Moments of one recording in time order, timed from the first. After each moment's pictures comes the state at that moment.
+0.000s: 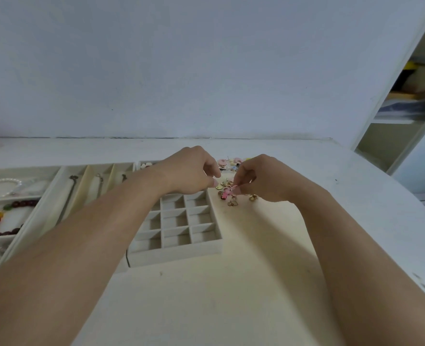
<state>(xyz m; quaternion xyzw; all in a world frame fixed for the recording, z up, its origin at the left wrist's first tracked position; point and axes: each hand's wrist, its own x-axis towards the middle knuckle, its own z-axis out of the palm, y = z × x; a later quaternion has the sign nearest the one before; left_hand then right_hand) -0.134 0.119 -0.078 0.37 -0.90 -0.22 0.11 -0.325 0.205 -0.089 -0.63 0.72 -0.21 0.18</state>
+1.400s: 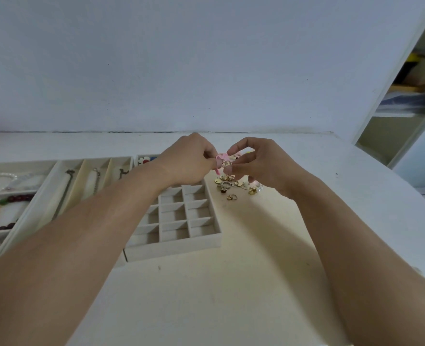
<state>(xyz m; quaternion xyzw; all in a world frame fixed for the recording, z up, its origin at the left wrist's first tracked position) -0.143 0.119 -0.078 0.37 -0.87 -0.24 0.20 -0.310 0.208 -0.082 -0.55 0.66 -0.42 0.31</state>
